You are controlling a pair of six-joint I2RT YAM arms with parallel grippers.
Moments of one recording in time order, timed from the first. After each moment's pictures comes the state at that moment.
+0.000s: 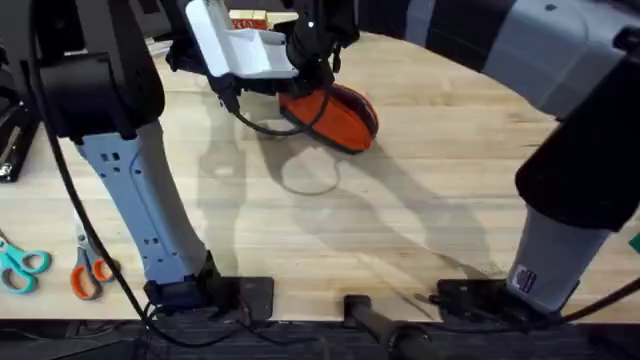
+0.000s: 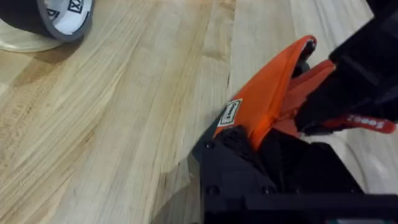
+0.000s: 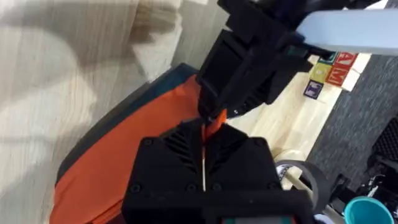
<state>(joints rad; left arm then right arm) 0.14 2.31 1.71 -1.22 1.21 1.49 0.74 2.10 1.93 -0.90 -0.03 -1.23</state>
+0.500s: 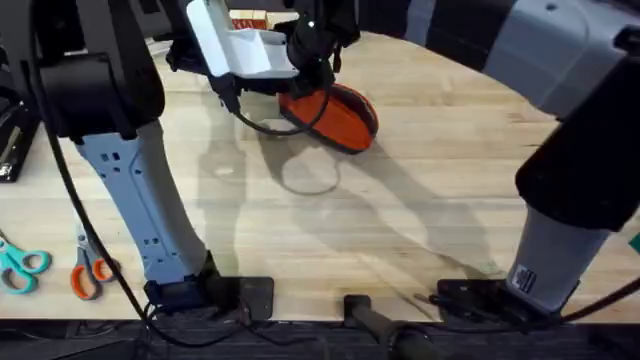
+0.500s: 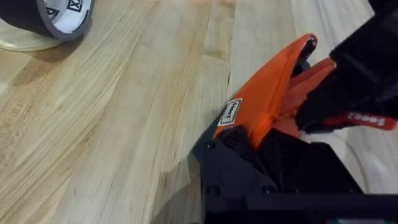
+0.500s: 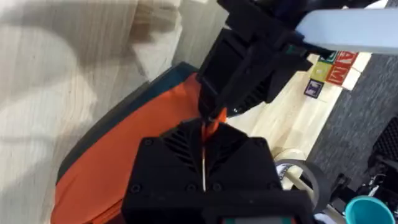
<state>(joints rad) 0.14 2.31 1.71 -1.22 1.20 1.49 0.74 2.10 1.93 -0.91 -0.03 -1.23</state>
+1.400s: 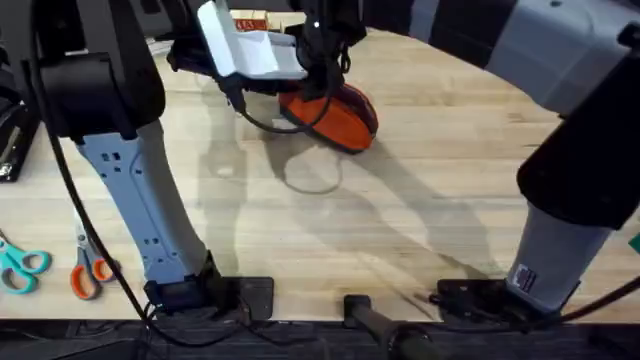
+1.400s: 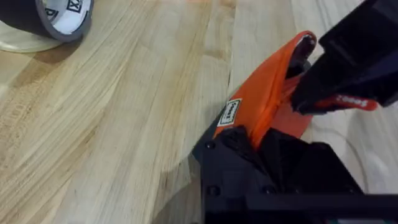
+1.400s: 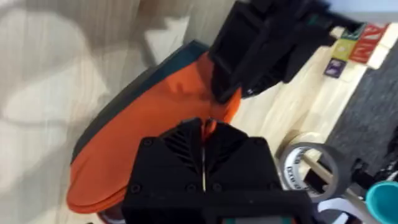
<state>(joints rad) 0.14 2.31 1.71 -1.22 1.20 1.49 0.72 2.10 1.93 -0.99 0.03 -1.21</state>
